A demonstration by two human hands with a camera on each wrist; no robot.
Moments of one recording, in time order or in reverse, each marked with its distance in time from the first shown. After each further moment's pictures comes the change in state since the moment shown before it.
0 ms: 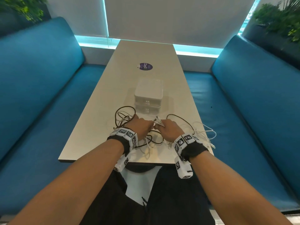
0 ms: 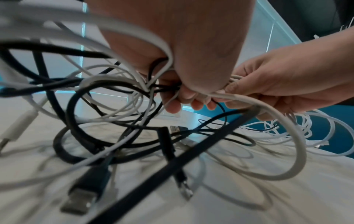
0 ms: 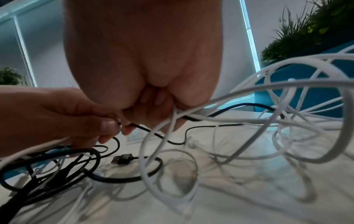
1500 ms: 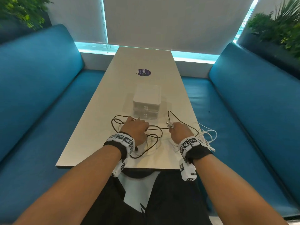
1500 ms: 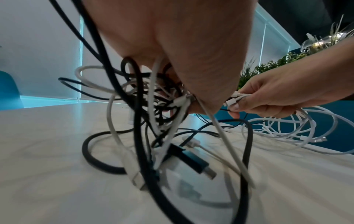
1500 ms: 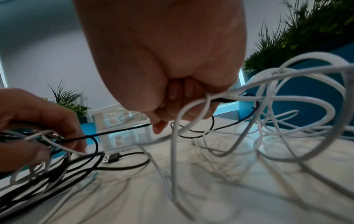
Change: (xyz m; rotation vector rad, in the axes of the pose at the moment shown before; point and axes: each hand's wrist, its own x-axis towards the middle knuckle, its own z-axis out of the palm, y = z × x) left_hand -0.006 -0.004 -0.003 0.052 0.110 -0.079; right_hand 0.011 0.036 -0.013 -0.184 0.155 0.265
